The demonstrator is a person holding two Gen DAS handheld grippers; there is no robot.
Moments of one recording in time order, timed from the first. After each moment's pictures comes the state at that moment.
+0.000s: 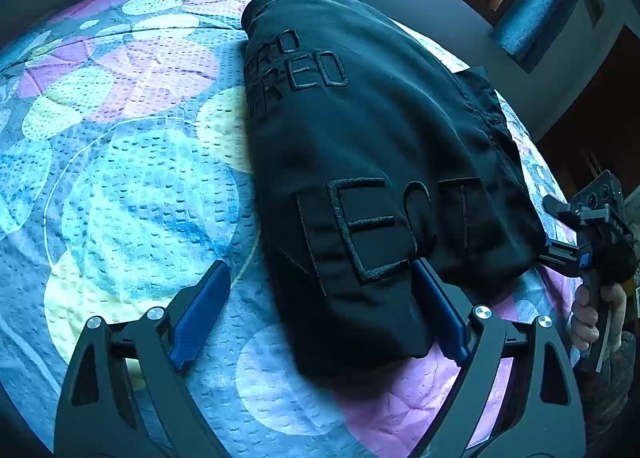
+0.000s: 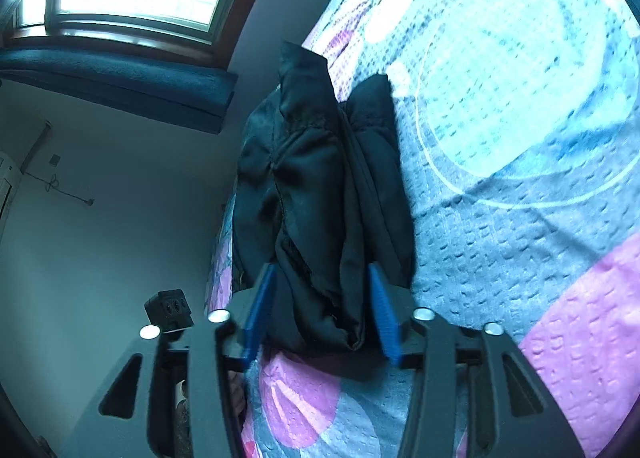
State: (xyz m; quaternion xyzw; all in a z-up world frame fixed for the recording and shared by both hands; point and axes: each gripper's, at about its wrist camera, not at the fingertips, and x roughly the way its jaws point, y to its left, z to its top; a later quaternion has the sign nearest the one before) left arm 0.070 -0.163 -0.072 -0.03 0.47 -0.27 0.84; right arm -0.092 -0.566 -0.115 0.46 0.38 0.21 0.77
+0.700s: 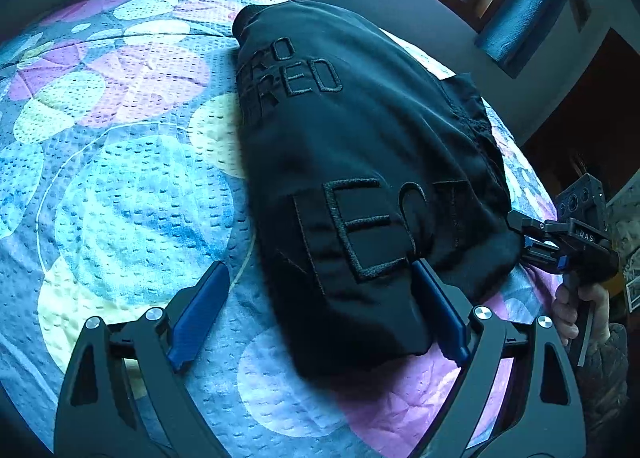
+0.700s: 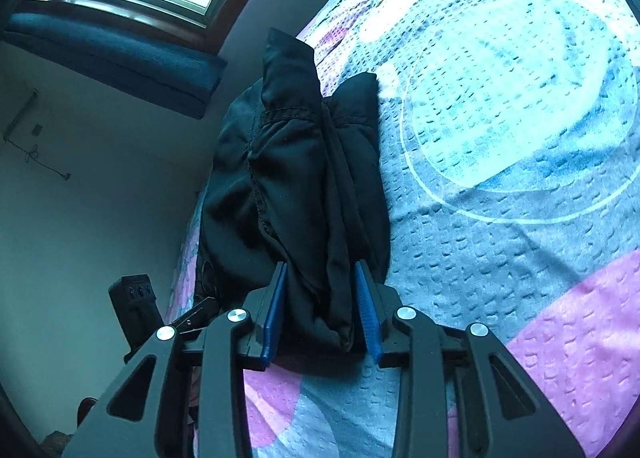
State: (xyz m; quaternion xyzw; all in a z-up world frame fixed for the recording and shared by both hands) left arm 0.061 -0.141 -0.064 -0.05 0.45 -0.30 0.84; right arm -0.091 -0.570 -0.125 0.41 0.41 0.20 0.79
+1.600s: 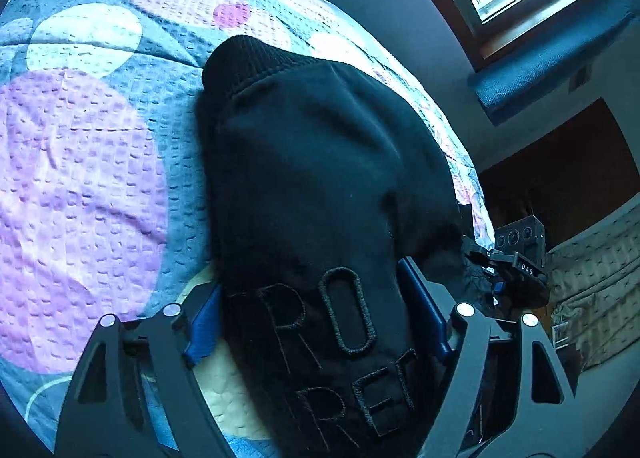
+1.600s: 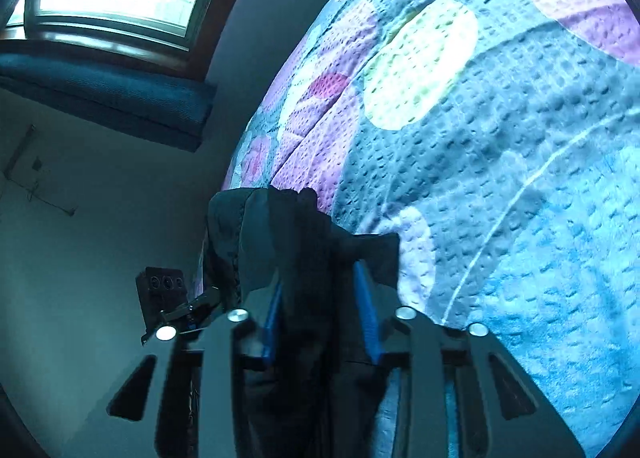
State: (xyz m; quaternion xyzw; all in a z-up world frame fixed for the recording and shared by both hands) left arm 0.226 -0.159 -0.077 -0.15 0.50 -0.36 0.77; right arm 0.043 -0.621 -0.139 0.44 0.40 0.21 0.77
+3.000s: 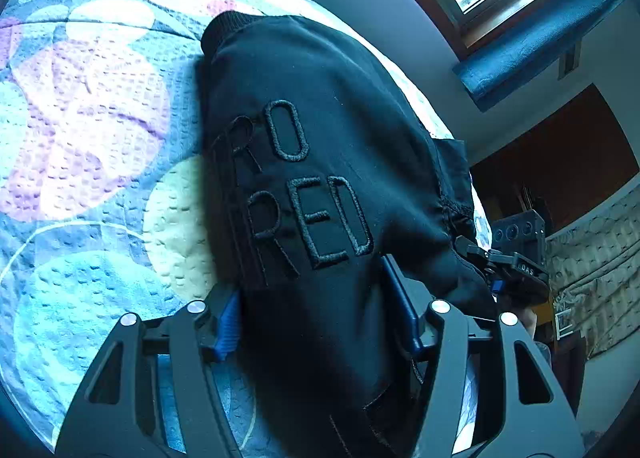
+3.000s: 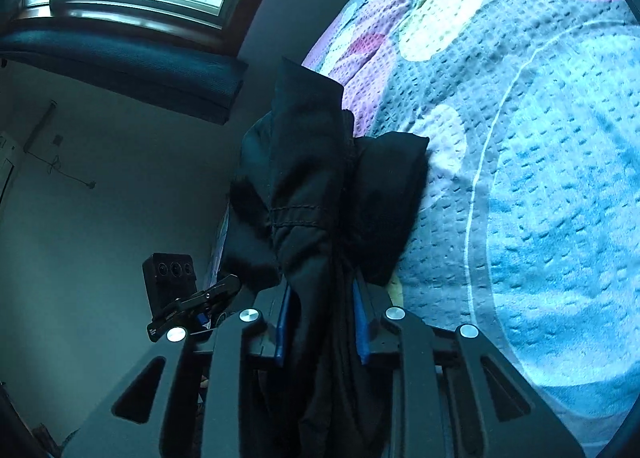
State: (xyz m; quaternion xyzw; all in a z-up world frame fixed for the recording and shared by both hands) left arm 0.165 -0.160 -0.057 -0.15 0.49 -0.37 0.77; right arm -0.061 -0.604 -0.126 0.42 0.40 0.26 0.77
